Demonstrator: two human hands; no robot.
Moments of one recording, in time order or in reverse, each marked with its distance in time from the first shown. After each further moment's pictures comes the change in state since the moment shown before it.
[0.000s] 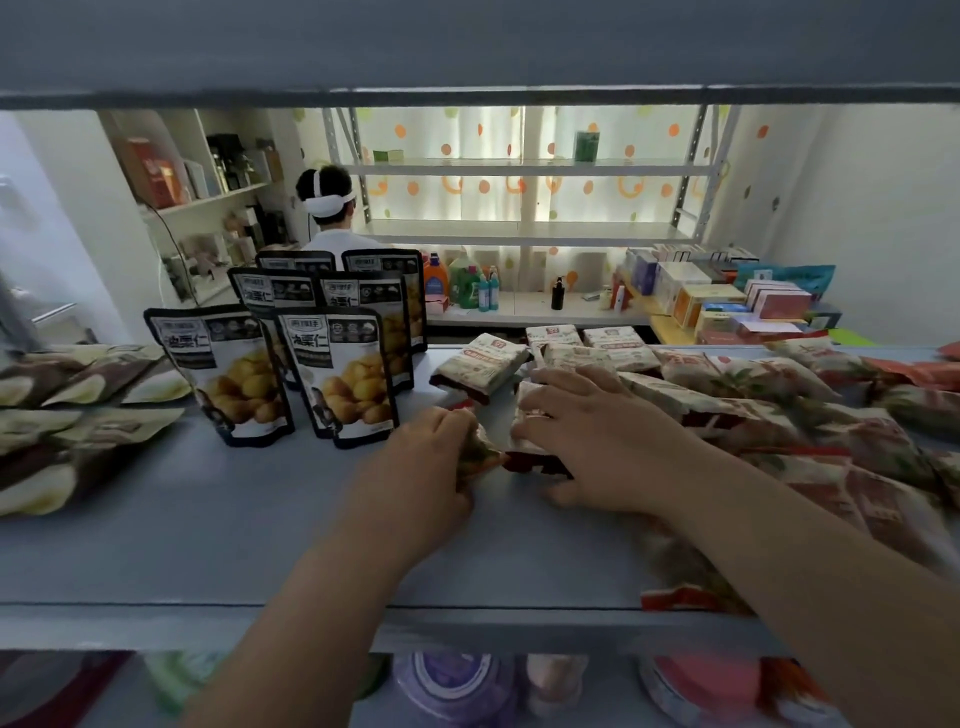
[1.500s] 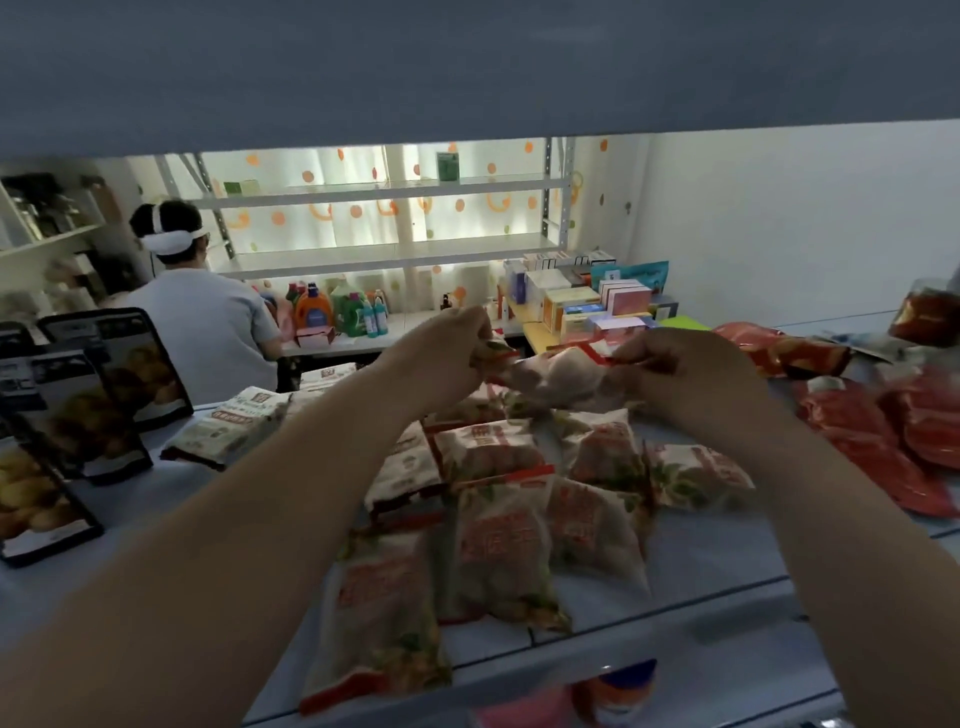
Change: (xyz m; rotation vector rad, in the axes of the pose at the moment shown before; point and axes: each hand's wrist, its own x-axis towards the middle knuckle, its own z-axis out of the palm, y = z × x) left_hand 0.206 0.227 0.047 -0.013 0.029 0.390; right_hand -0.205 0.208 -0.009 0.620 0.372 0.774
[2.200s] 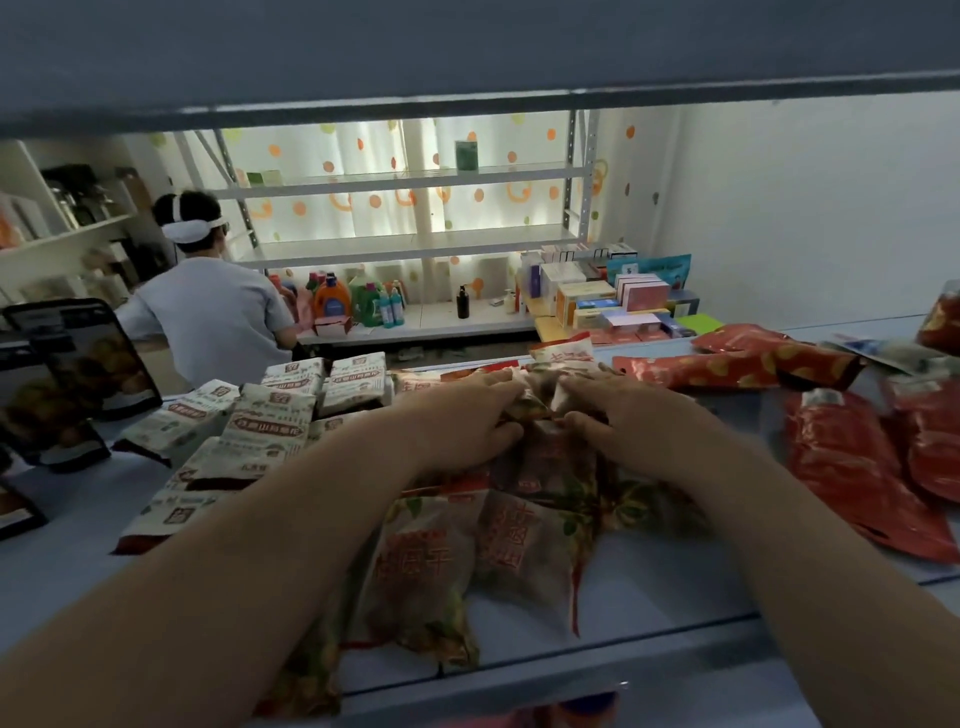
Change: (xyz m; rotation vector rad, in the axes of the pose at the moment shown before) left_hand 0.005 0.063 0.047 0.143 -0.388 0.053; right_hand 0.030 0.075 0.028 -0.382 -0.357 -0.077
